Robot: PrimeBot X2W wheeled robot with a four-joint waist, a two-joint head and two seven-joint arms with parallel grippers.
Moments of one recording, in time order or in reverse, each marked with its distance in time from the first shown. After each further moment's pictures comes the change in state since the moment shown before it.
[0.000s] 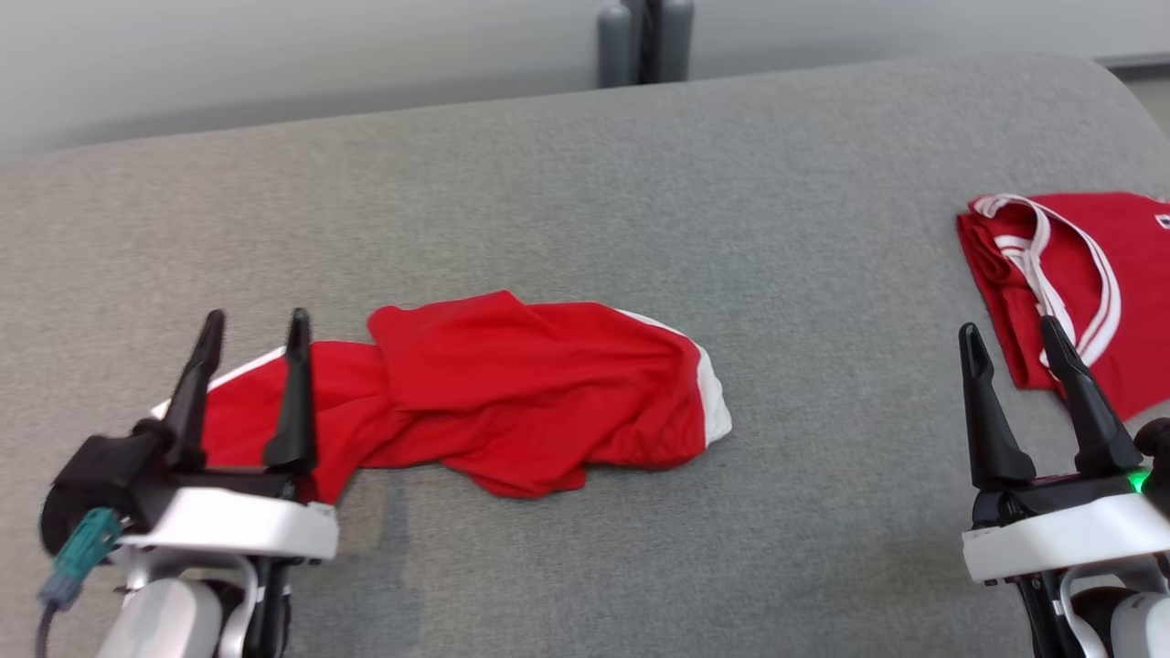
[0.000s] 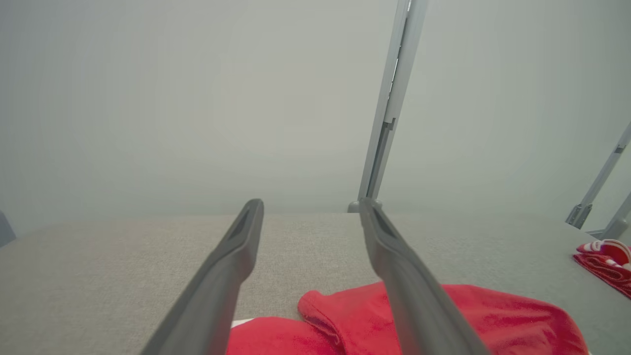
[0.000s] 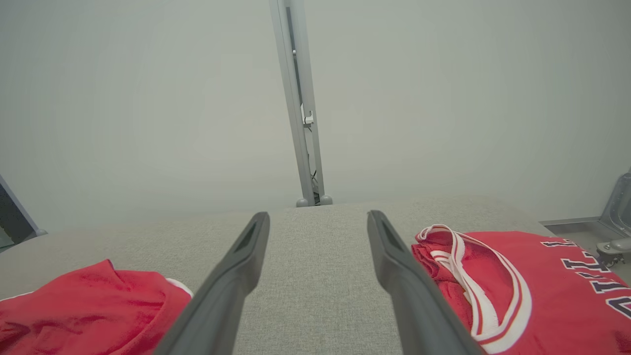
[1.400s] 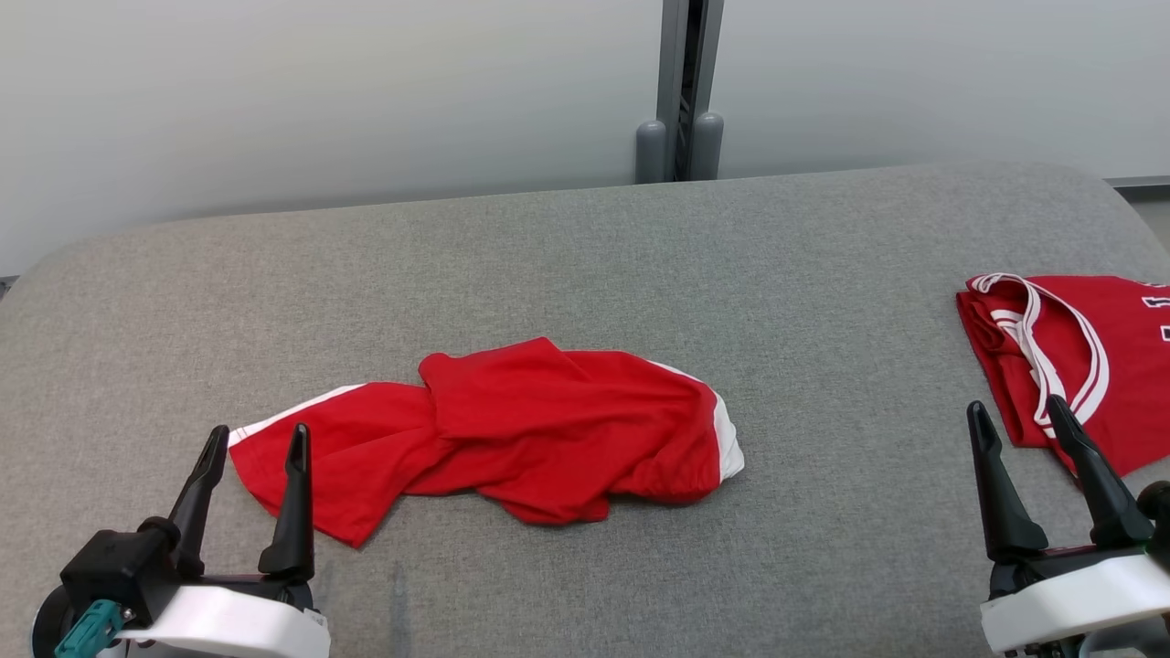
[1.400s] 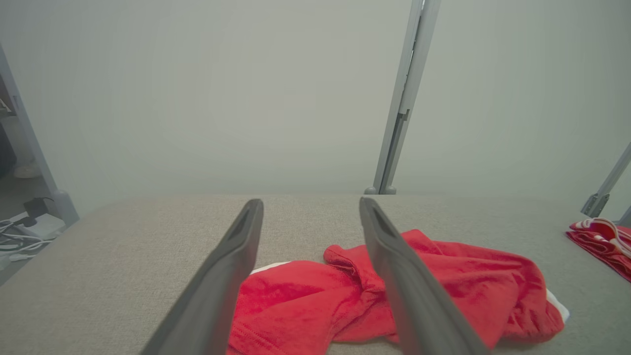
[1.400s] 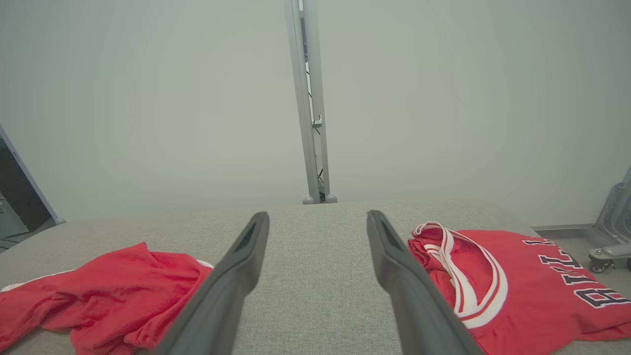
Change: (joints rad) left arm 0.235 0.070 0.013 -0.133 -0.034 0.055 0.078; right arm 0.142 -0.017 -0.025 -0.049 -0.007 0.000 0.074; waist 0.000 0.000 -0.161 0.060
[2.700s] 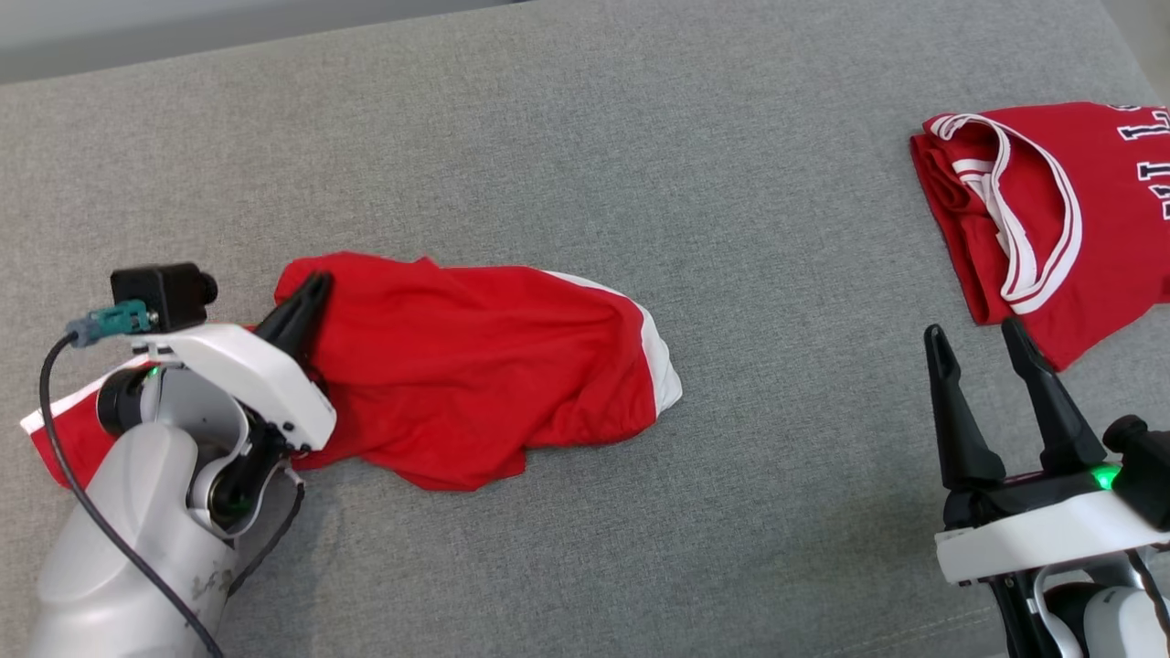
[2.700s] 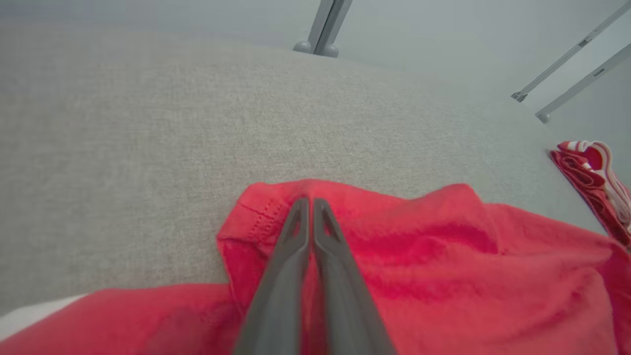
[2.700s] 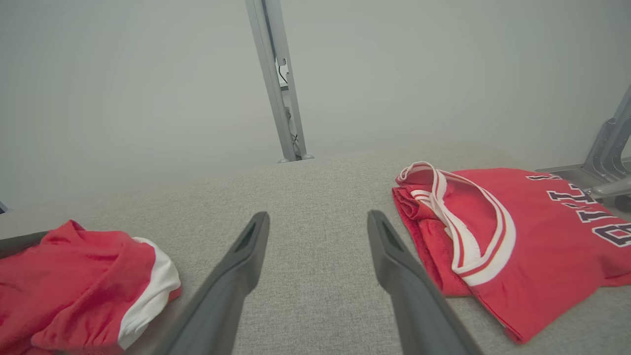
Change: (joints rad) left arm -0.599 -0.045 -0.100 0.668 -0.252 -0.312 0.245; right arm -0.146 0.015 0.081 0.066 0.039 0.000 -0.078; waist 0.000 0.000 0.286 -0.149
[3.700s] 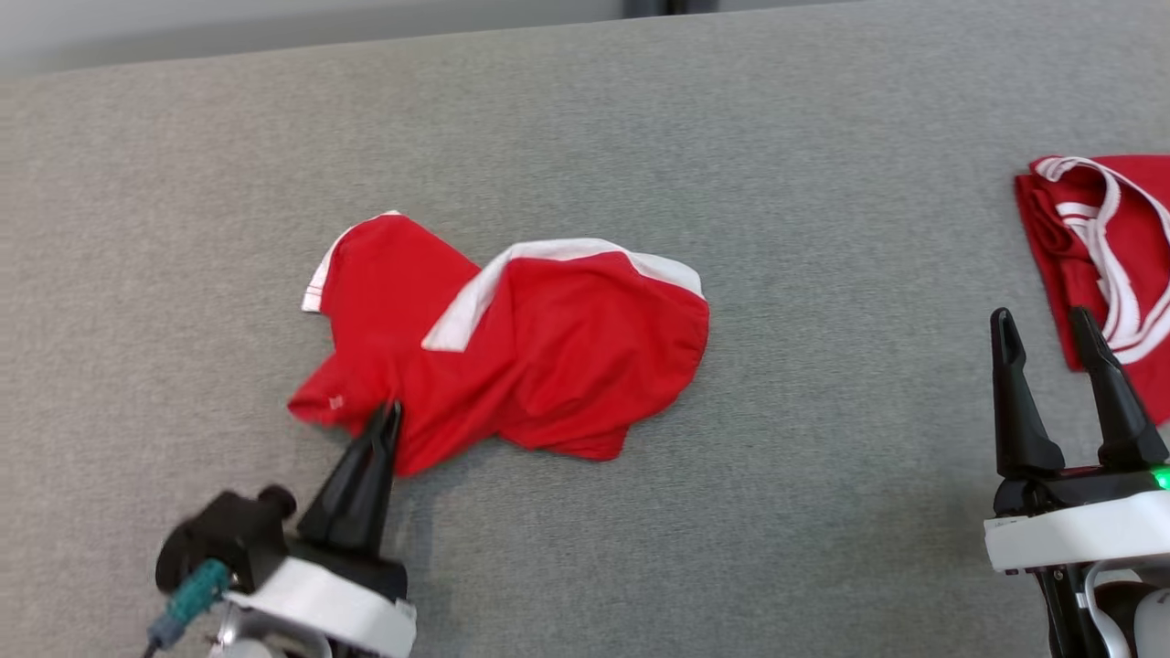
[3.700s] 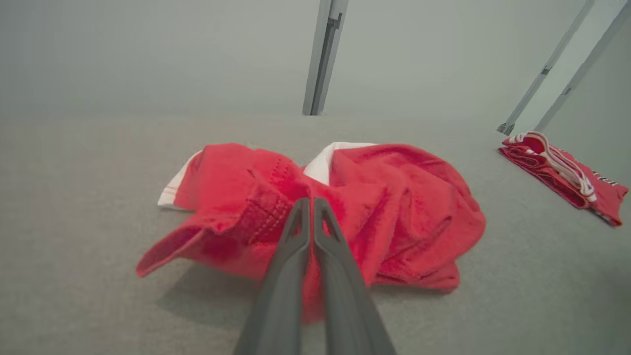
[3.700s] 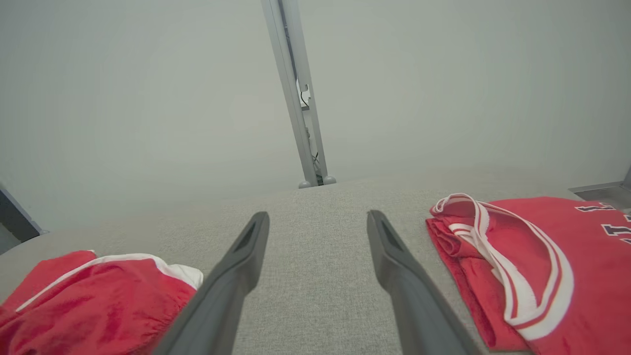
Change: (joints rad) left arm 0.402 0.048 -0.101 -0.537 0.219 0.185 -0.332; right arm 0.004 0.007 -0.089 -0.030 0.022 0.000 -0.006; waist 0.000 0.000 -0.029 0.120
